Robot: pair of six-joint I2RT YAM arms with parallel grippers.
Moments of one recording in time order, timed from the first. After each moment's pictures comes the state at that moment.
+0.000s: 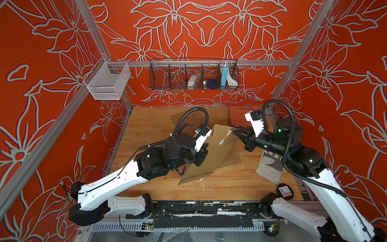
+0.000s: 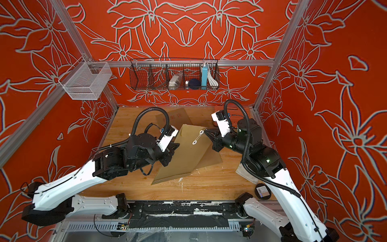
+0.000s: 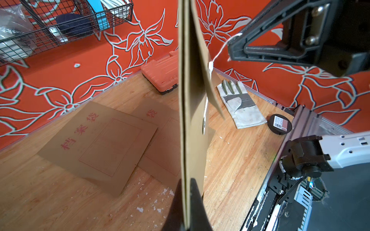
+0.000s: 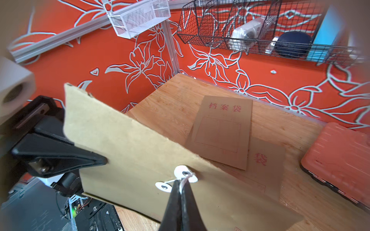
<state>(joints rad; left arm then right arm) -1.08 1.13 1.37 -0.70 -0.26 -0.17 0.55 0.91 1.28 -0.69 -0.34 0.10</state>
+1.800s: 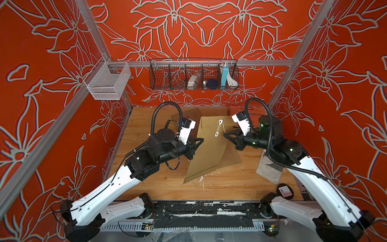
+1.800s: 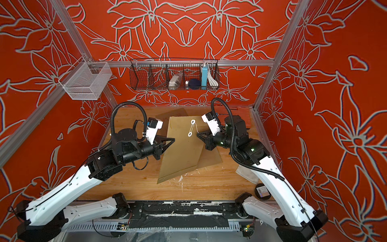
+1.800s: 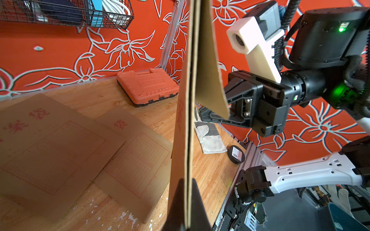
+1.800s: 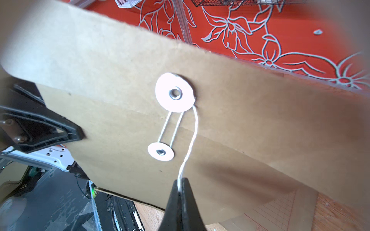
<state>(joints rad) -0.81 0.97 1.16 -0.44 0.13 -0.36 0.56 1.04 1.24 -0.65 -0.48 0.14</state>
